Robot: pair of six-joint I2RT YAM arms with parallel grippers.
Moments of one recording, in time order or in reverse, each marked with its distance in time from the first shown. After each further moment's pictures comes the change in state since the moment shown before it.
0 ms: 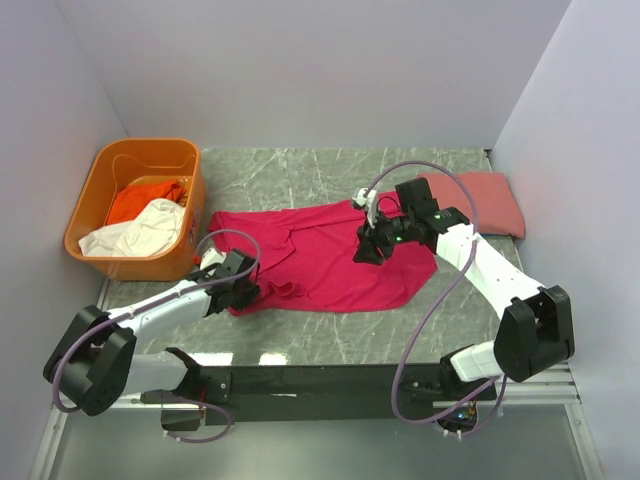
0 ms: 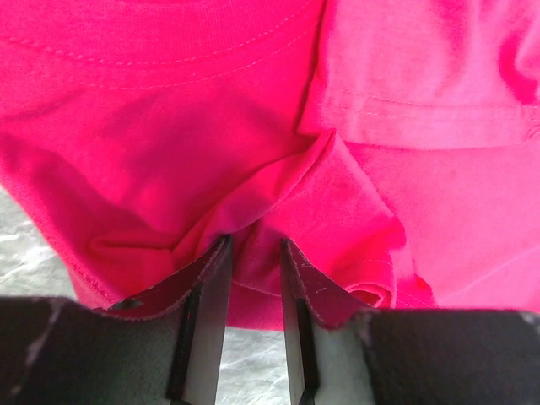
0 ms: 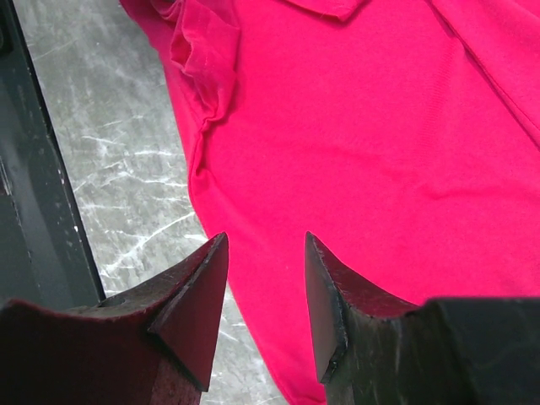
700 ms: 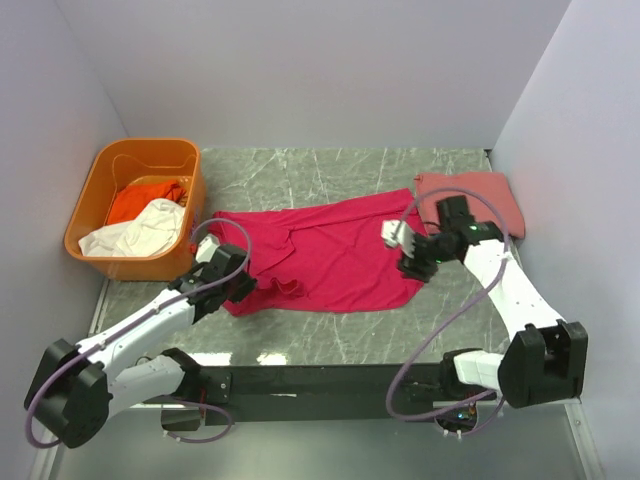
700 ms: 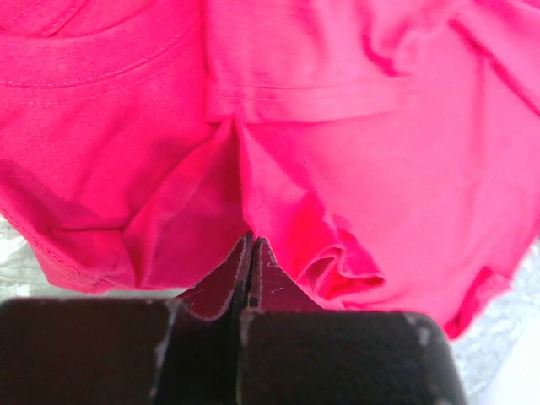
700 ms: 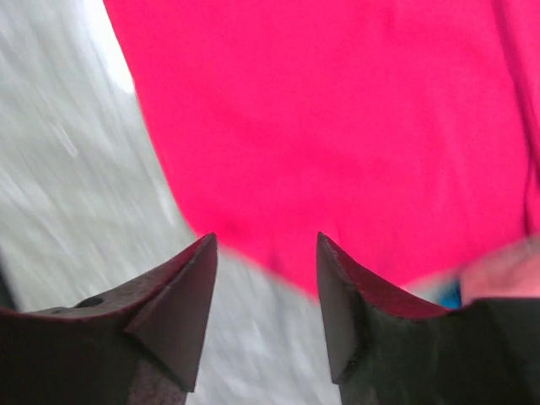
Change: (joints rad) left arm 0.002 -0.165 0.028 -0.013 0.022 0.098; right arm -0.166 -0.140 -0.093 -0.266 0.114 -0.572
